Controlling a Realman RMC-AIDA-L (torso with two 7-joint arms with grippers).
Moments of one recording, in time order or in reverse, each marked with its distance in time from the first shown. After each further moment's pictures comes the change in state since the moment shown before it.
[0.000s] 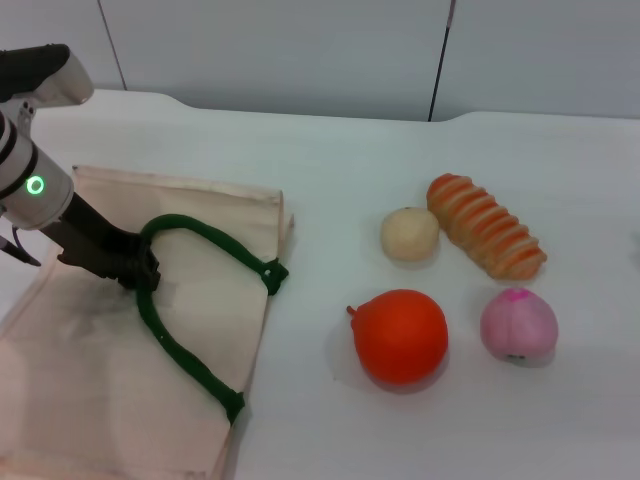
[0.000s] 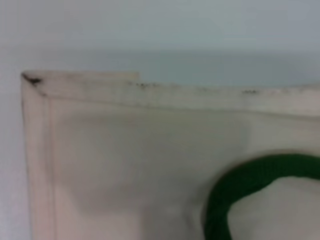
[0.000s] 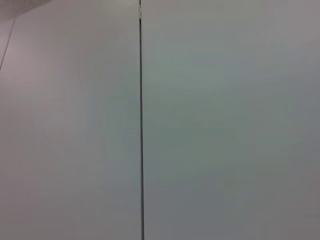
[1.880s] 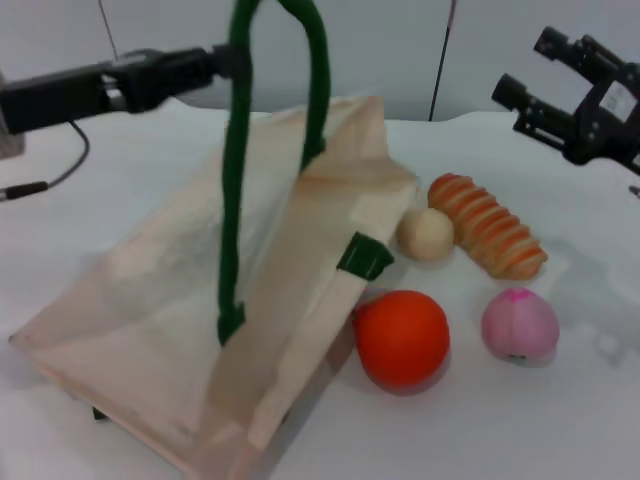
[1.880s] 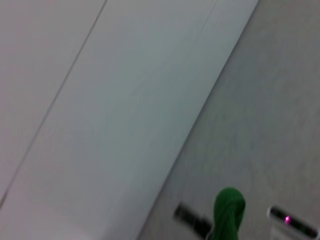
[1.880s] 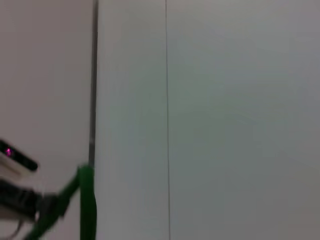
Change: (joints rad) left arm 0.277 0.058 0.001 -0.067 -1.313 -0.465 0.926; right arm 0.094 -0.139 -0.020 -0.015 -0.630 0.070 0.337
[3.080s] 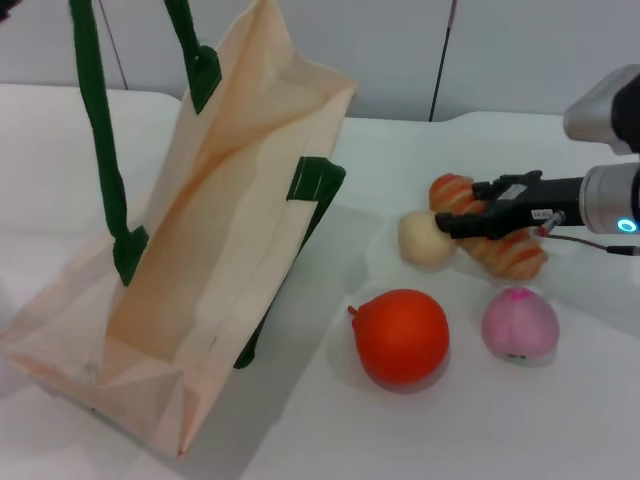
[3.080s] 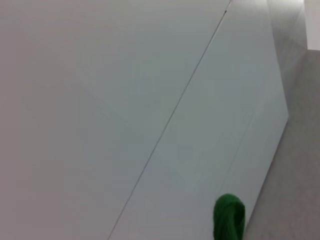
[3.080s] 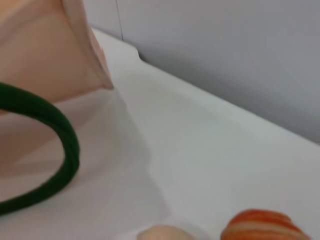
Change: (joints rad) left arm 0.152 0.035 -0.089 -0.004 -0.264 -0.020 -0.008; right arm 0.202 0.033 -0.060 -0.143 -0.766 0.750 0.761
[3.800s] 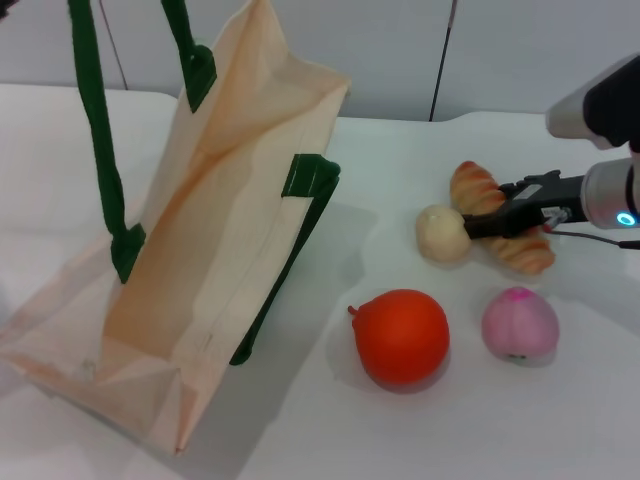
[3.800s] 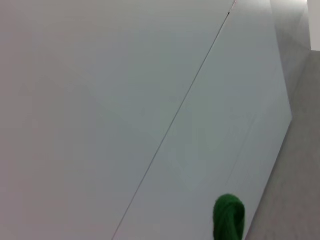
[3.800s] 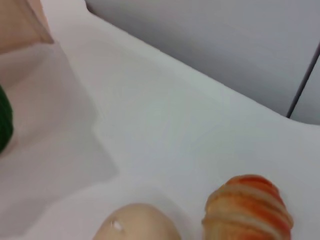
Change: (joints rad) left arm 0.001 0.001 -0.002 -0.001 -0.002 0.008 0.000; right arm -0.089 0.051 0.016 -0.297 -0.478 0.102 0.440
